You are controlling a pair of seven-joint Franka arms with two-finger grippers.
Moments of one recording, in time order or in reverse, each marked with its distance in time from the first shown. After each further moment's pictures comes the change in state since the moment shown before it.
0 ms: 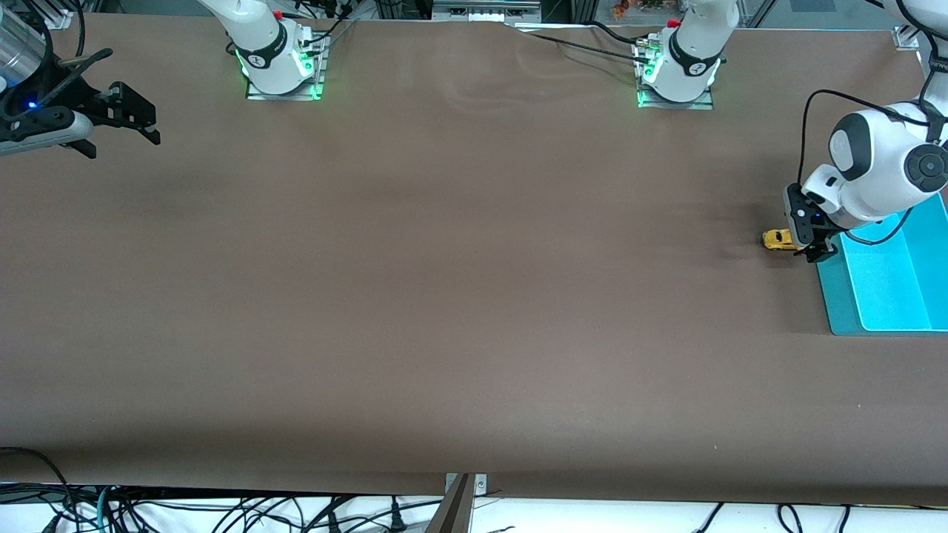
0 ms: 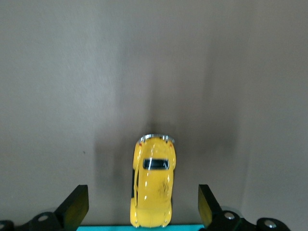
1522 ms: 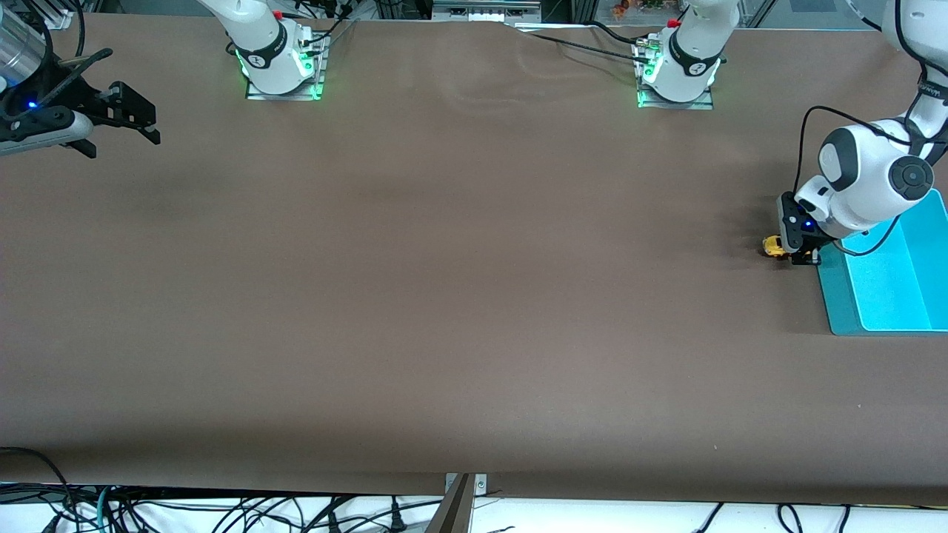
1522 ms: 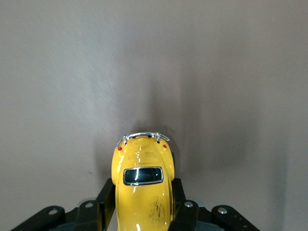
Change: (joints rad) left arm 0.076 0.066 -0.094 0.017 0.017 0.067 0.081; right arm 0.001 0.000 -0.001 0.000 0.000 -0.003 0.000
